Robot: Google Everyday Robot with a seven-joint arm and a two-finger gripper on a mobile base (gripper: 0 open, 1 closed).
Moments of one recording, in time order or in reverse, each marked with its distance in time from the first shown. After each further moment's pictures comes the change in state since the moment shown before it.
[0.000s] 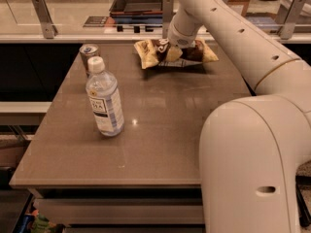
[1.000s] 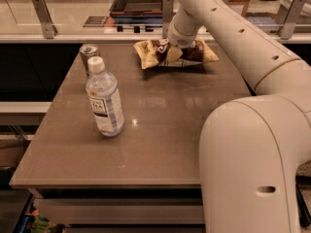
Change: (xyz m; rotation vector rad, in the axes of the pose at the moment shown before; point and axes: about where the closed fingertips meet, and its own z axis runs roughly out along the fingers) arm 0.000 0.000 0.000 0.000 0.000 0.000
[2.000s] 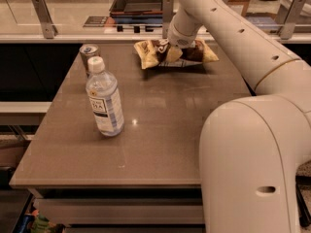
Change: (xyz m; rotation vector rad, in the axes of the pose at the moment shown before) arm 0.000 0.000 0.000 0.000 0.000 0.000
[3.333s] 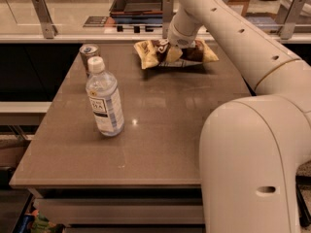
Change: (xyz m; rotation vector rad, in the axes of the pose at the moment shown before) arm 0.000 0.000 0.000 0.000 0.000 0.000
